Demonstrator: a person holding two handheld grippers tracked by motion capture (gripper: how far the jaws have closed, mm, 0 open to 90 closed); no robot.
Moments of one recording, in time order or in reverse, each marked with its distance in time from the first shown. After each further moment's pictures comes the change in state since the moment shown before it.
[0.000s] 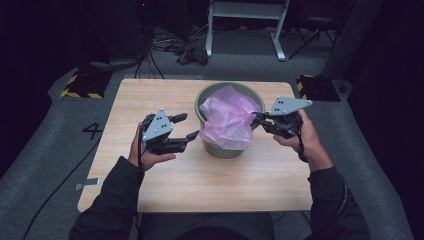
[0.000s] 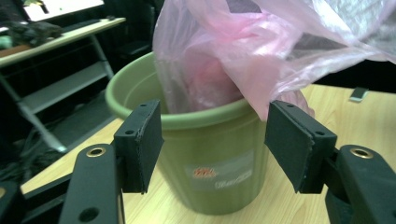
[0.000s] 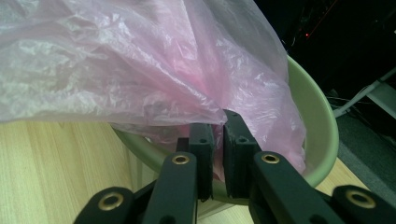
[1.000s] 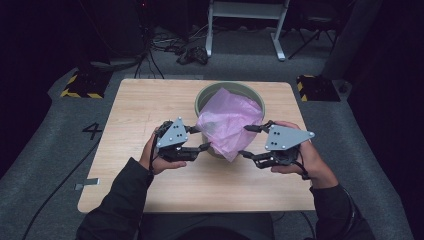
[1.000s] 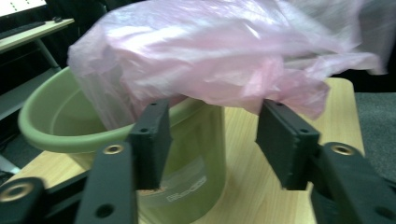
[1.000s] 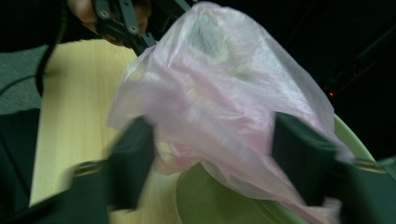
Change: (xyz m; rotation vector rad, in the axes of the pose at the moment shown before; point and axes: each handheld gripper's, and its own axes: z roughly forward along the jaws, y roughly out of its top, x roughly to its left) left arm -0.029 -0.001 0.017 0.031 -0.153 0.080; right arm 0.071 0.013 -0.027 -0.121 0.104 -0.207
